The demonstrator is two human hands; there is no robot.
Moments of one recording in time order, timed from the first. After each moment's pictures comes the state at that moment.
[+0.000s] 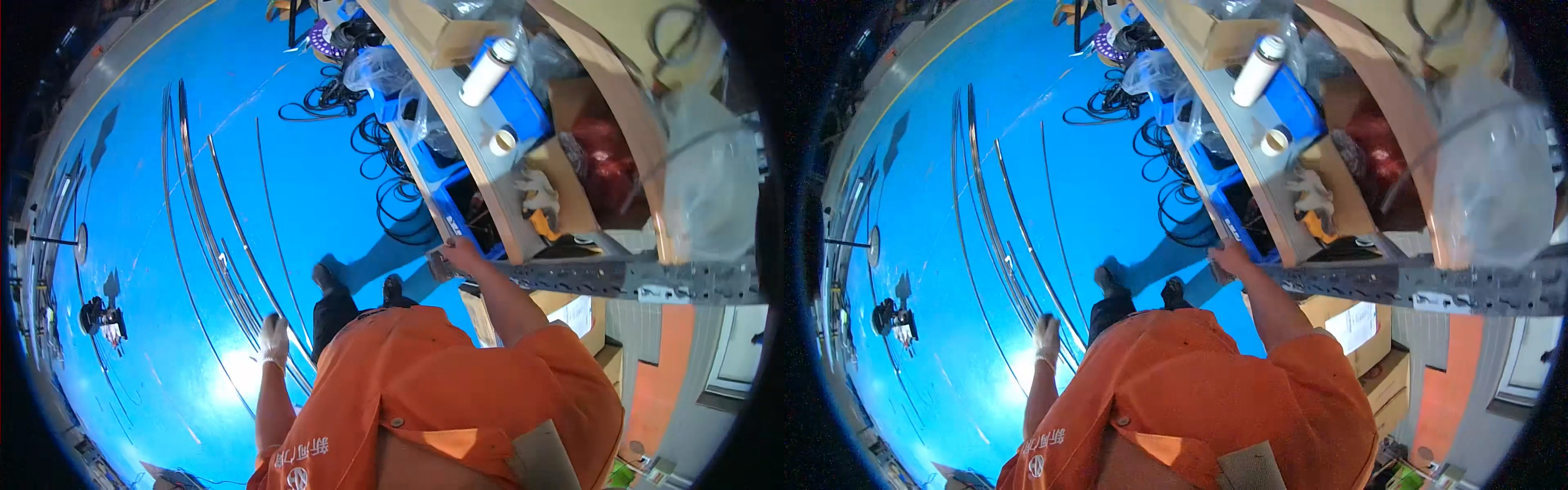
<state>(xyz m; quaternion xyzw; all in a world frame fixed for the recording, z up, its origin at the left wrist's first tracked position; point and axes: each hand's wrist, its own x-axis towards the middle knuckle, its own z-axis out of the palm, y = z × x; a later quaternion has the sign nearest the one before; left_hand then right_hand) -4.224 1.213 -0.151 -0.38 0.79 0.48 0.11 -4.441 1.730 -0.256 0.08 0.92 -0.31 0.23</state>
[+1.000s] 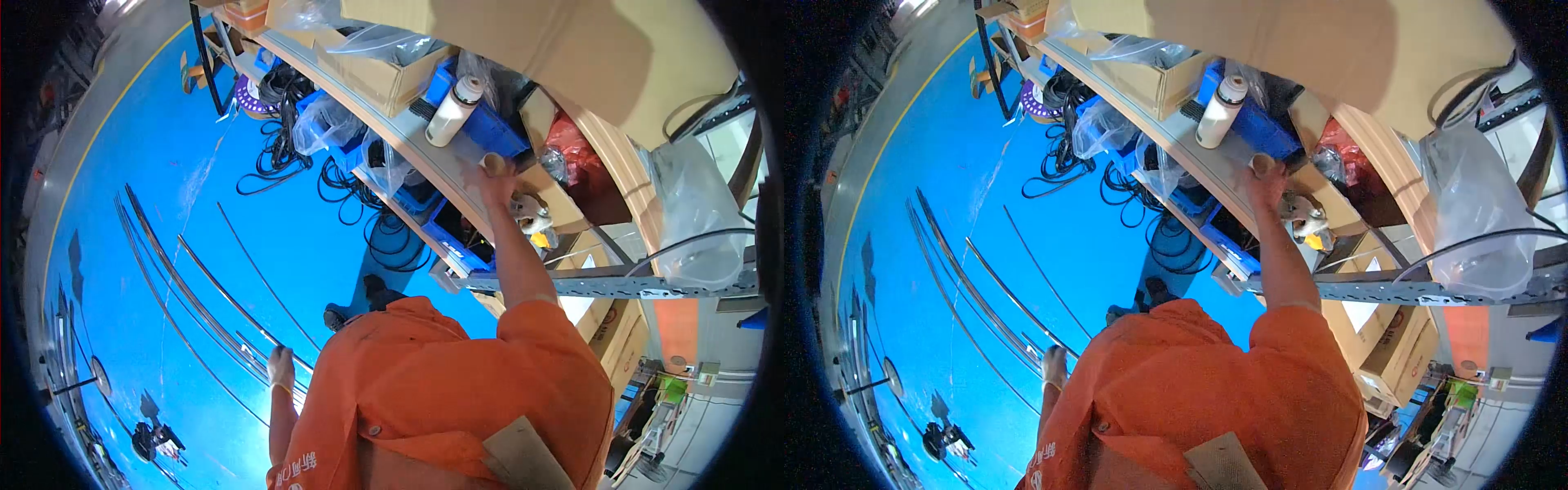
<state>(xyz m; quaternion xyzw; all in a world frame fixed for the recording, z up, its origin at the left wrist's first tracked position) -4.451 1.094 -0.180 -0.31 0.81 0.43 0.24 -4.682 1.761 -0.122 0.29 0.88 -0.22 -0.31</state>
